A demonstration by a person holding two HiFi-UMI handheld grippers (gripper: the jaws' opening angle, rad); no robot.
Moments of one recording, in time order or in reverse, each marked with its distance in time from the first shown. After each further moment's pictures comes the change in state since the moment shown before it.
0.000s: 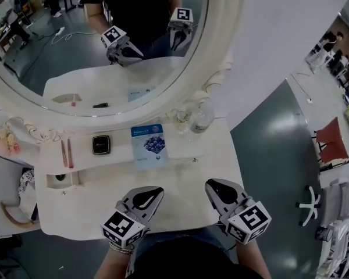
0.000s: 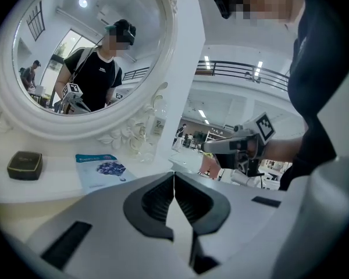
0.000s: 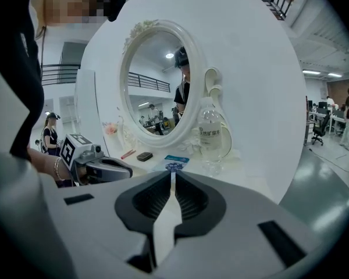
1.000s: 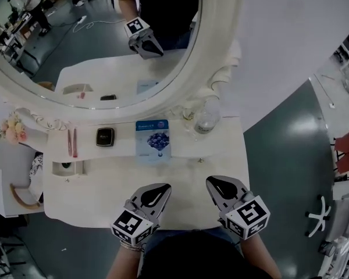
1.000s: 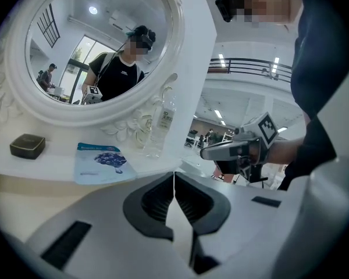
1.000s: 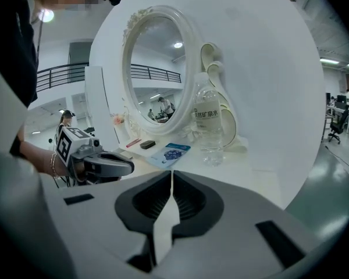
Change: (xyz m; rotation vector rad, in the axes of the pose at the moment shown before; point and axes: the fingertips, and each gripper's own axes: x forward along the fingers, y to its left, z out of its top) left arm 0.036 -0.004 -0.015 -0.078 -0.010 0.160; right arm 0.023 -0.032 -0.029 -0.022 0.104 0.144
